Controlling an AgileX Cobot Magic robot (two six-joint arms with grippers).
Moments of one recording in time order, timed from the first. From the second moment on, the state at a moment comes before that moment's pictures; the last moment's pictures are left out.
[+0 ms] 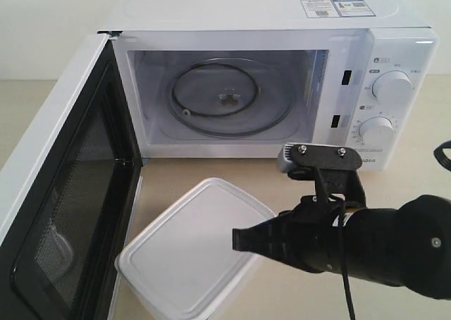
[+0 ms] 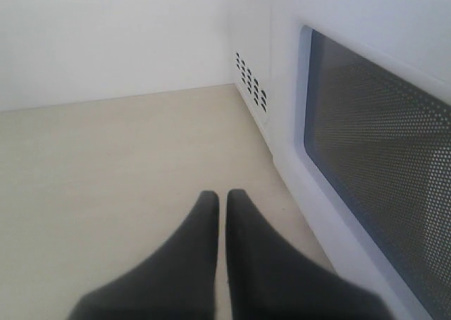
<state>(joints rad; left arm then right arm) -0.10 0.00 0.00 -0.22 0.29 0.27 0.85 1.51 -0.50 0.85 -0.18 -0.21</state>
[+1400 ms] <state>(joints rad) -0.10 0.00 0.00 -0.22 0.29 0.27 0.77 1.16 -0.35 1.31 0.19 -0.37</state>
